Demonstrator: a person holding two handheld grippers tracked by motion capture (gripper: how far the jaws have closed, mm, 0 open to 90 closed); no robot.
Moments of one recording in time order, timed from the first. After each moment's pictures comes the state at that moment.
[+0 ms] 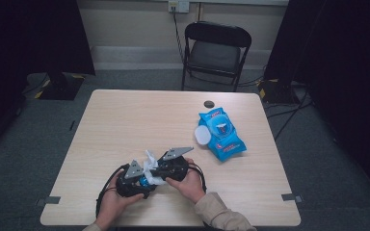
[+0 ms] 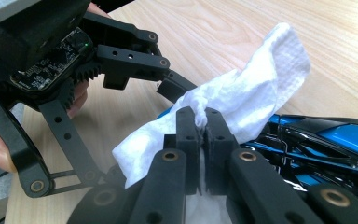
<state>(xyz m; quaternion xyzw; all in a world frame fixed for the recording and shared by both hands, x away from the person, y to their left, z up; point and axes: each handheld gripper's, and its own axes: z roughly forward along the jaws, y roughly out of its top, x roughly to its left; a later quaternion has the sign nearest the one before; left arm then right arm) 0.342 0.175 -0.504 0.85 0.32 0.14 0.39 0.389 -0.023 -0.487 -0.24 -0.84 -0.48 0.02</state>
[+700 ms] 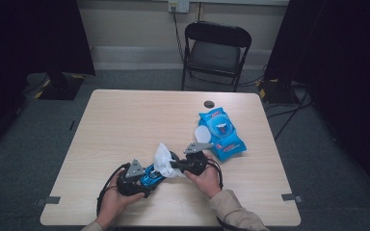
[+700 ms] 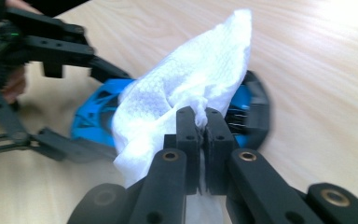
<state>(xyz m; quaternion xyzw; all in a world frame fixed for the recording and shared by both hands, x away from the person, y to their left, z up) 0.345 0.174 -0.504 0.85 0.32 0.14 0.39 0.405 -0.079 -0.486 -0.29 -0.83 -0.47 -0.04</state>
